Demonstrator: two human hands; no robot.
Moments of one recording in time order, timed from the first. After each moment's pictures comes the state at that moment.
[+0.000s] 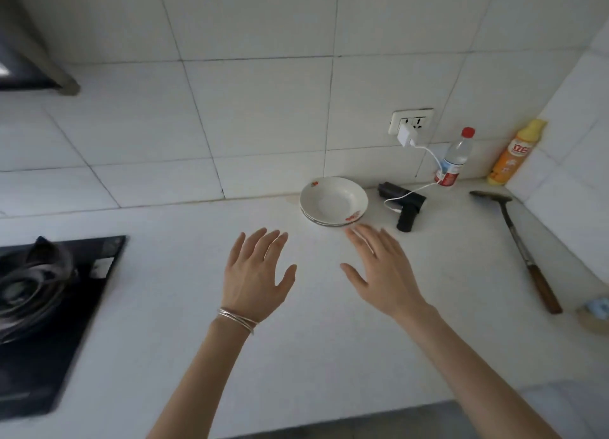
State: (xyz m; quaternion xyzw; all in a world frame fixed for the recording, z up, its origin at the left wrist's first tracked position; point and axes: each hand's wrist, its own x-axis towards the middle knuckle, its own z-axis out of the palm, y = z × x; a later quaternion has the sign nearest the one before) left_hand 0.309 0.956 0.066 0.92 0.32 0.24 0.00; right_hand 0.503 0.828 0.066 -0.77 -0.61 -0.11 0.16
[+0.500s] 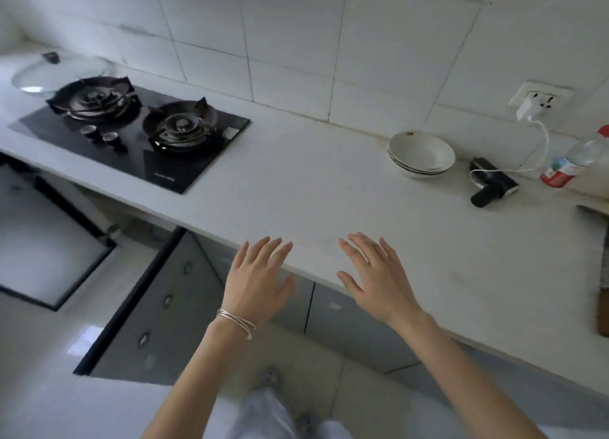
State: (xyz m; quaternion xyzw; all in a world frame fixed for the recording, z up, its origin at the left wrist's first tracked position) left_hand 0.164 0.696 0.018 0.82 0.54 0.16 0.02; right_hand 0.393 0.675 0.025 -0.61 -0.79 0.00 0.11
